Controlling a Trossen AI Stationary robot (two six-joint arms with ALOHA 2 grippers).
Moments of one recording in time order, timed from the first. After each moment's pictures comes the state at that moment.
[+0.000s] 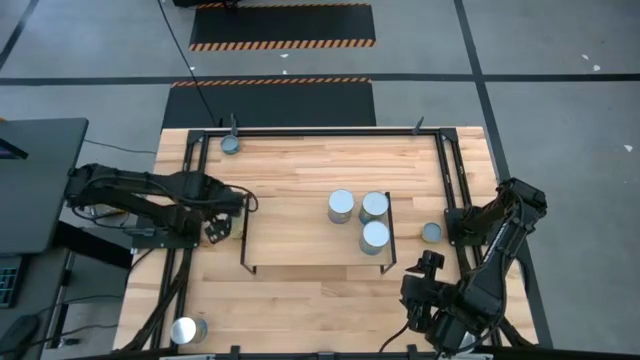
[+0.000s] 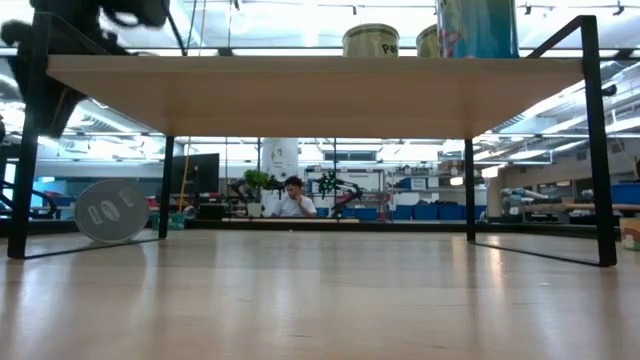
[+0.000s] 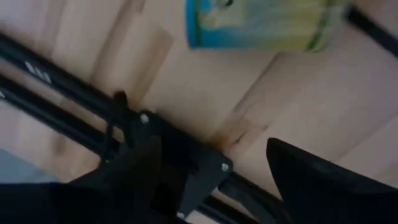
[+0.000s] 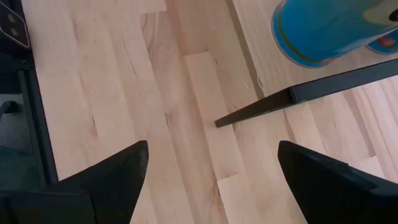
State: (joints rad) left arm -0.02 1.13 0.90 -1.44 -0.08 -0.61; right arm 0.95 1.72 1.56 -1.38 0.52 1.20
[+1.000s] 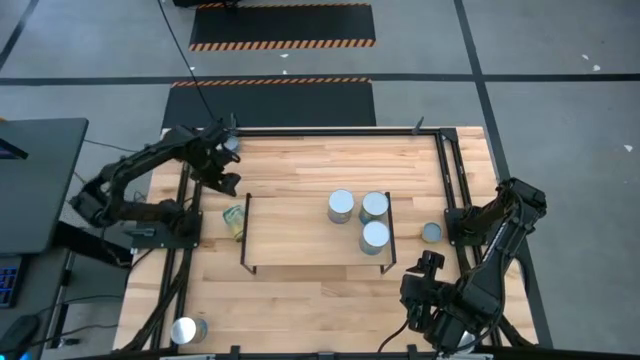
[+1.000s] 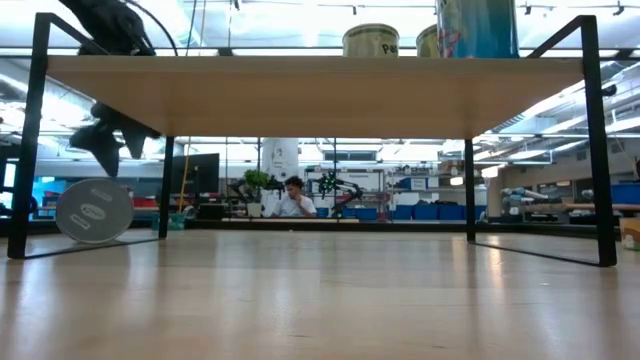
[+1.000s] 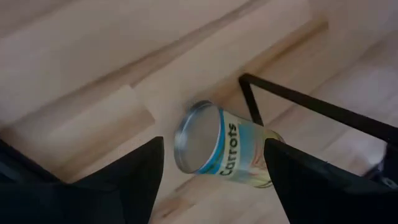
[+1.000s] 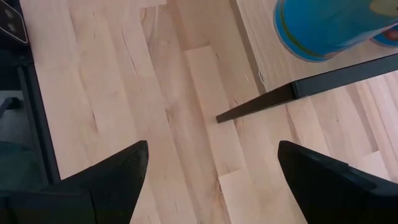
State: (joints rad) left arm 0.92 1.22 0.81 -1.16 0.40 -0.15; right arm 0.94 1.72 1.56 -1.38 0.50 1.21
